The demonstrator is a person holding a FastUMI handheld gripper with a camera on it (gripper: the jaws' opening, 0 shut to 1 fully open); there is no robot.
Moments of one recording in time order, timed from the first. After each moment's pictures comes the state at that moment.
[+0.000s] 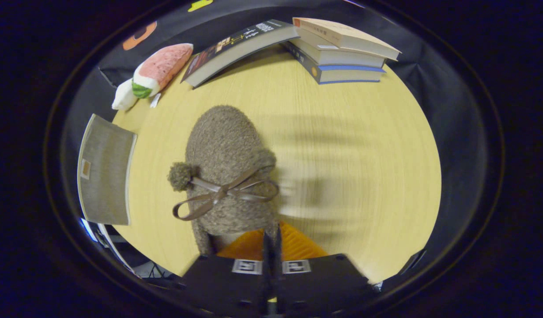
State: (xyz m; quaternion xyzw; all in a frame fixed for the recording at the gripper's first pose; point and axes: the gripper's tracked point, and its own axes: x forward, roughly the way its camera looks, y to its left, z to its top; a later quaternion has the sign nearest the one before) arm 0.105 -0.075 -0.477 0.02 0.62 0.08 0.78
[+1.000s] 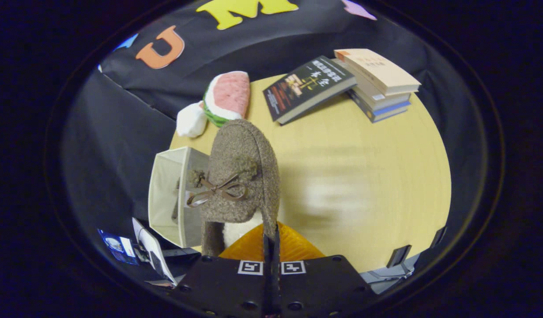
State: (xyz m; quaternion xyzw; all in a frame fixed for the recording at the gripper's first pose) arm 0.073 0.100 -0.308 0.09 0.58 0.16 0.79
